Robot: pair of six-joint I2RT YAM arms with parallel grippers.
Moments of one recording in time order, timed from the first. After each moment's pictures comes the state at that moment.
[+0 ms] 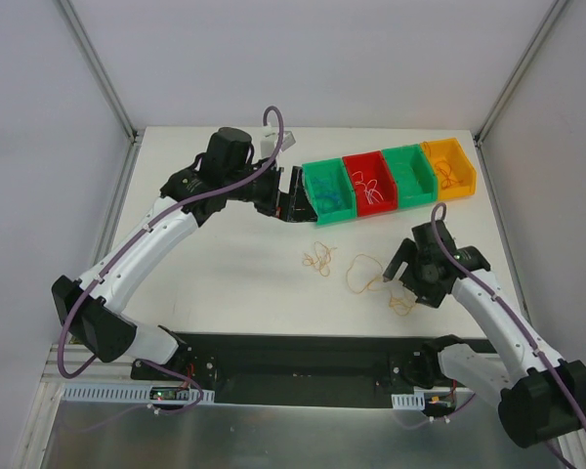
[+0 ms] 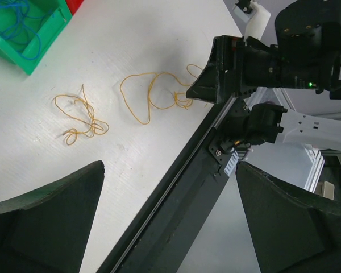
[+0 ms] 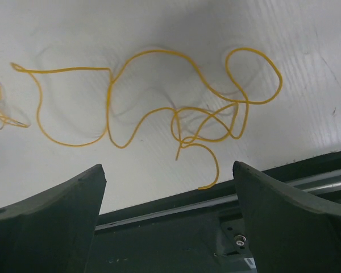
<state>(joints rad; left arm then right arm) -0.60 1.41 1.47 -0.65 0.59 -0.41 0.35 0.98 0.77 -0.98 0.09 0.83</state>
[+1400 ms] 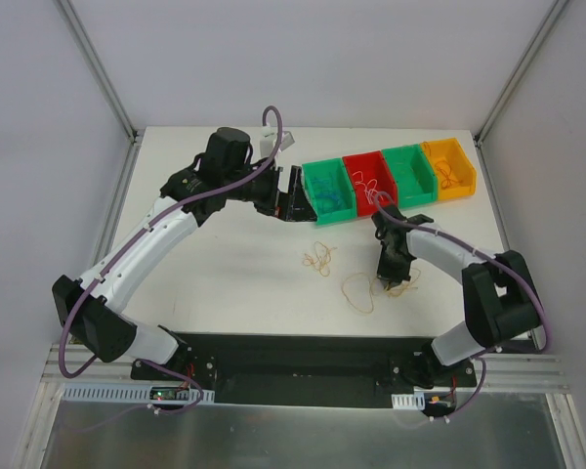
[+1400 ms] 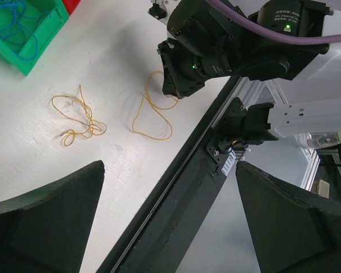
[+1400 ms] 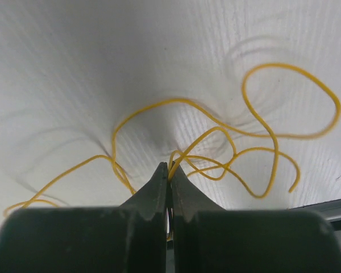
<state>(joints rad) -0.58 1.41 1.46 -0.63 0.62 -0.42 0.41 1.54 0.88 -0.85 0.13 0.64</state>
